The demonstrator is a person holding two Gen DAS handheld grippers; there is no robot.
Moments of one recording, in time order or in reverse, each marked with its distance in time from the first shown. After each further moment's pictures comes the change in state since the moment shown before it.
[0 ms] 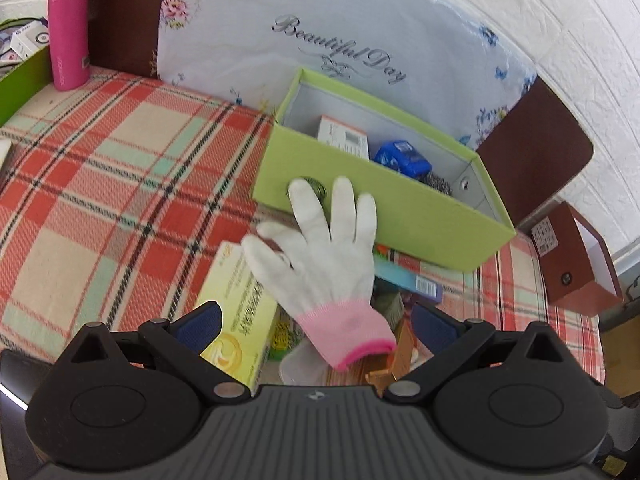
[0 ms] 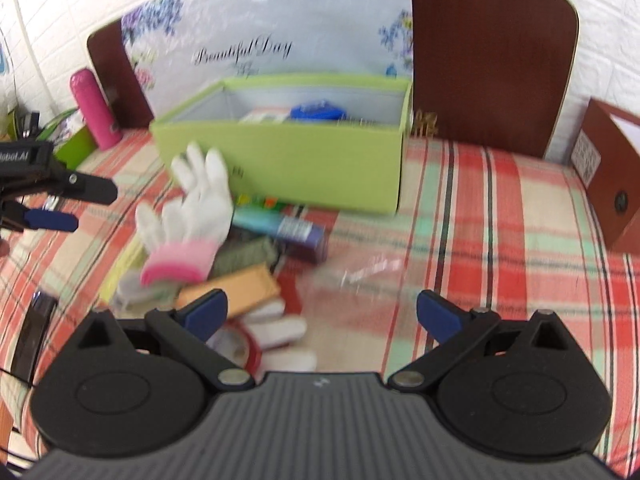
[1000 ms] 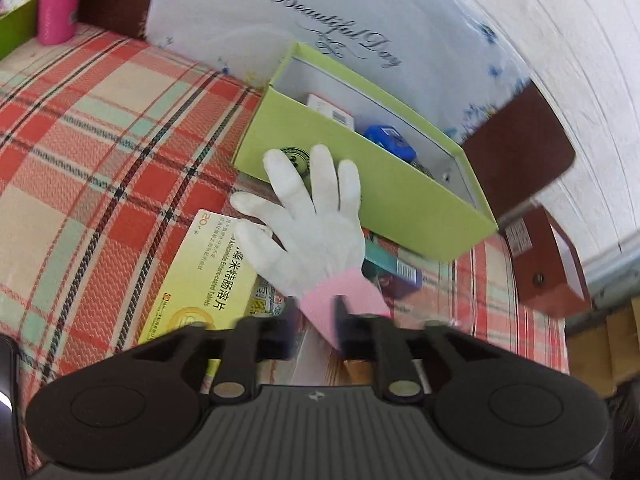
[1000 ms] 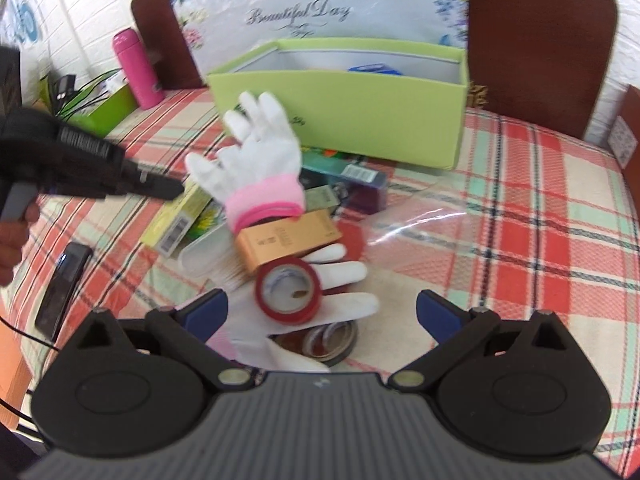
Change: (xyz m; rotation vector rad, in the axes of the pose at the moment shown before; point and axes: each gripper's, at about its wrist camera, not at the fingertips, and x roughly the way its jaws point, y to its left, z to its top) left arm 0.018 0.015 -0.003 -0.107 0.039 -0.102; right arm -0.001 0.032 -0.022 -0.072 0.070 0.095
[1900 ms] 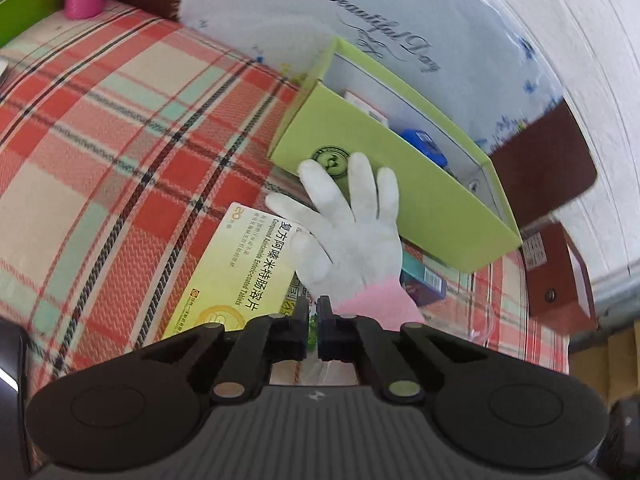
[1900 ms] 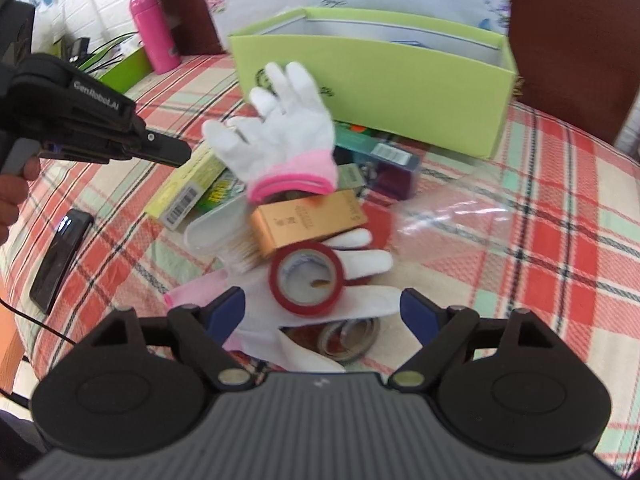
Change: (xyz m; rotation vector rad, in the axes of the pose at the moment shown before) left arm 0.011 0.025 -0.011 -0.068 0.012 0.017; right arm 0.029 0.012 0.005 -0.076 0.072 0.025
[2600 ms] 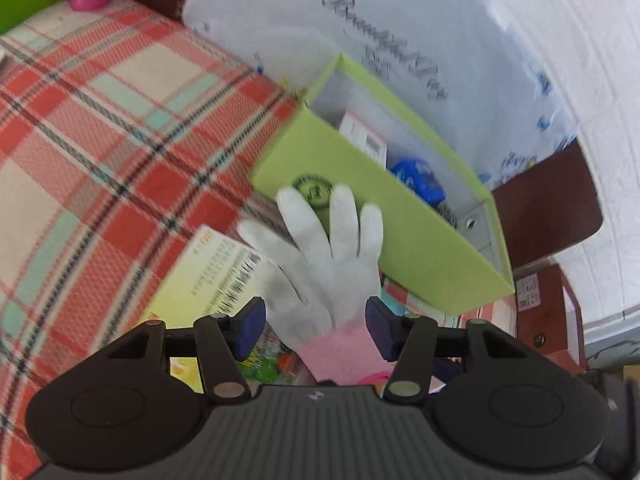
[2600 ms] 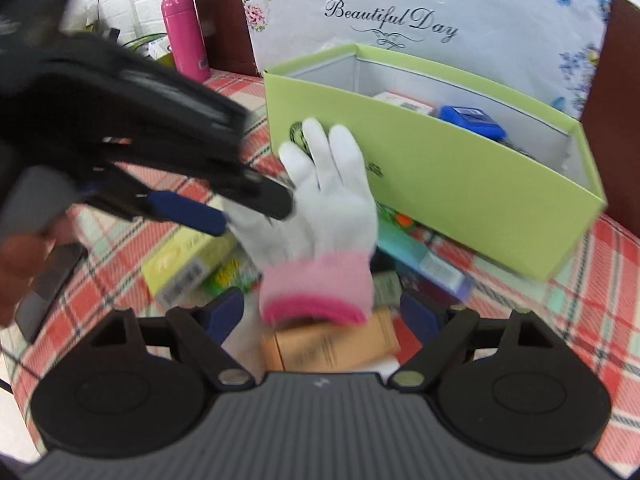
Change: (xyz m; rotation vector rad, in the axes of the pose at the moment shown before) left arm 0.005 -0.014 0.017 -0.066 -0.053 0.000; right arm 0.048 0.014 0.070 -0.147 -0.070 0.035
